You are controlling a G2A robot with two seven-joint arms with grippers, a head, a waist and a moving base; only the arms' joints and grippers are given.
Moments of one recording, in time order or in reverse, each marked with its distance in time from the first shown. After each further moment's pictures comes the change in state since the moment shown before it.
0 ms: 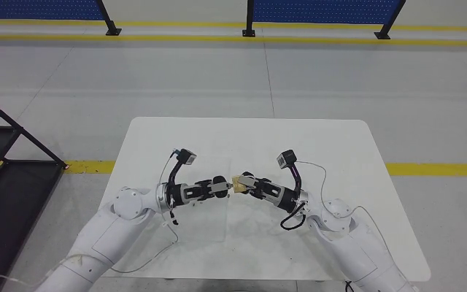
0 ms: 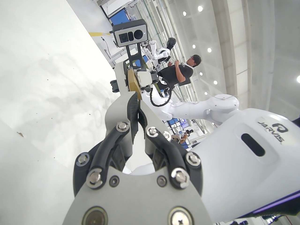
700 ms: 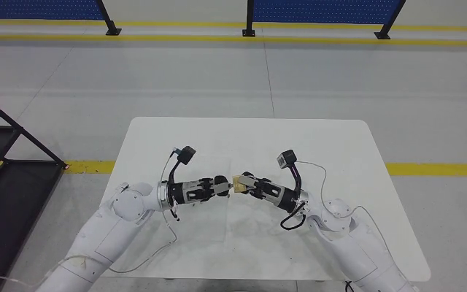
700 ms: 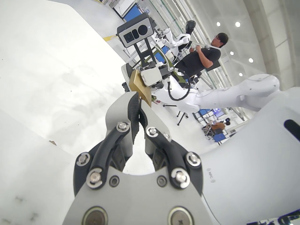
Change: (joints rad) left arm 0.017 -0.006 -0.050 -0.051 0.317 -0.121 0.128; right arm 0.000 0.000 0.000 0.000 0.000 0.000 0.000
